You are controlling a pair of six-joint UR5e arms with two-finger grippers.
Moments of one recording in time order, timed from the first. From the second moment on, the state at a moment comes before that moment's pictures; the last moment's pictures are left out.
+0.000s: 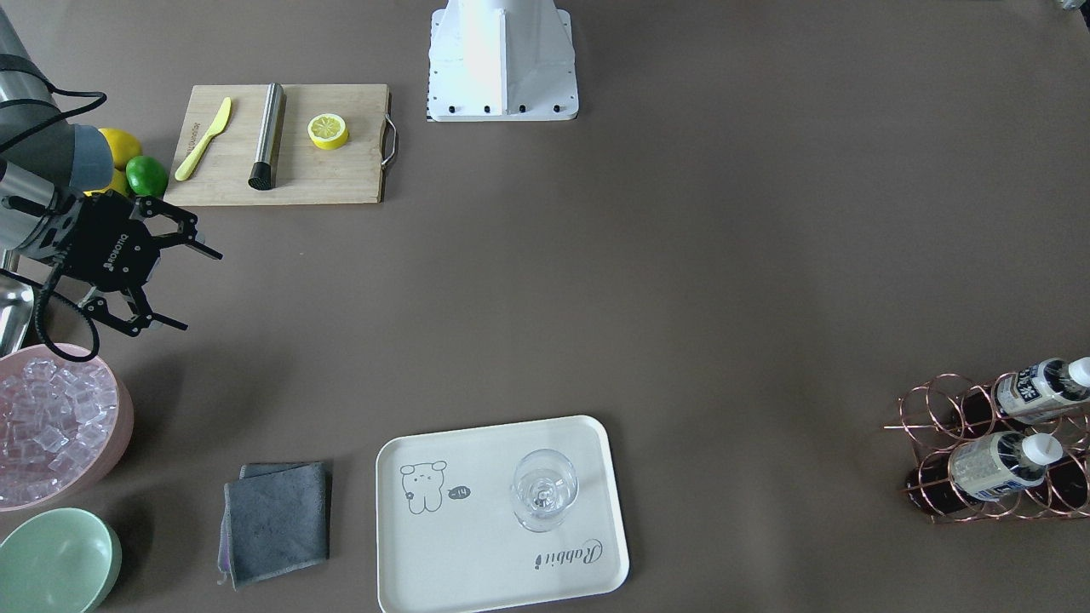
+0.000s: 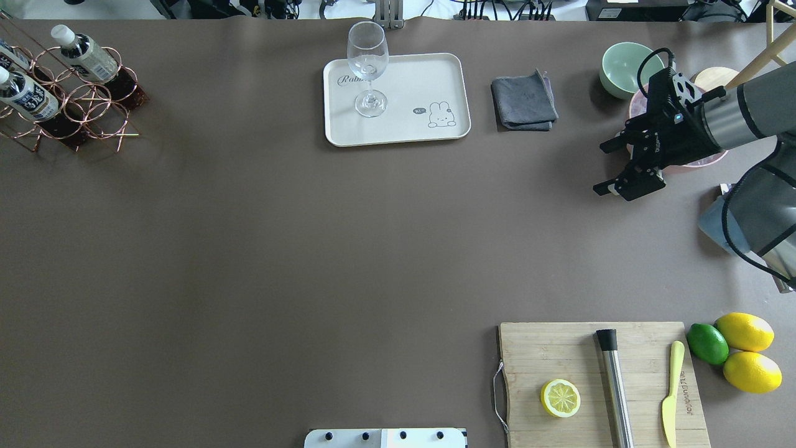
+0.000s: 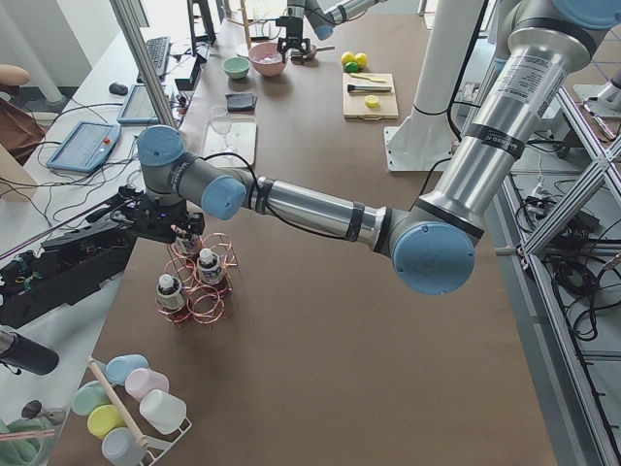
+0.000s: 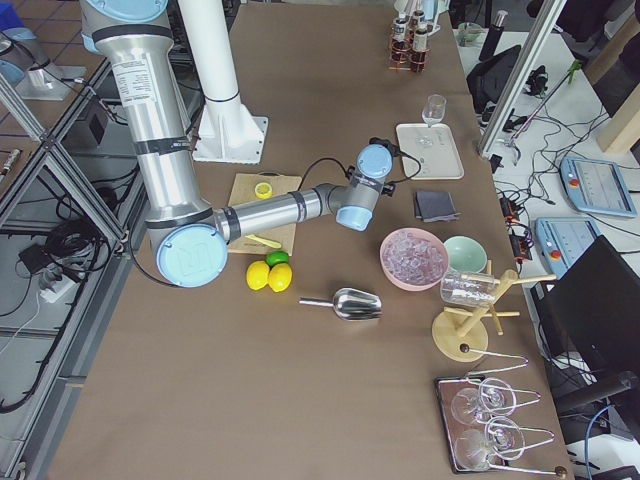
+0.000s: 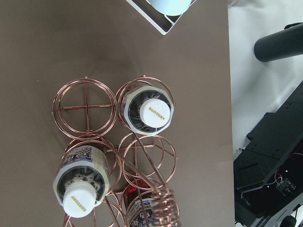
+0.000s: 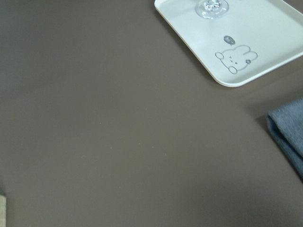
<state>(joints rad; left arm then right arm) -1.49 -2.02 -1.37 -1.83 -2.35 -1.92 1.02 -1.36 1.56 -0.59 2.48 0.05</state>
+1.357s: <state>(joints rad) -1.51 -2.01 -1.47 -1.80 -2.36 -1.93 0.85 -1.18 1.46 0.01 2.18 0.39</state>
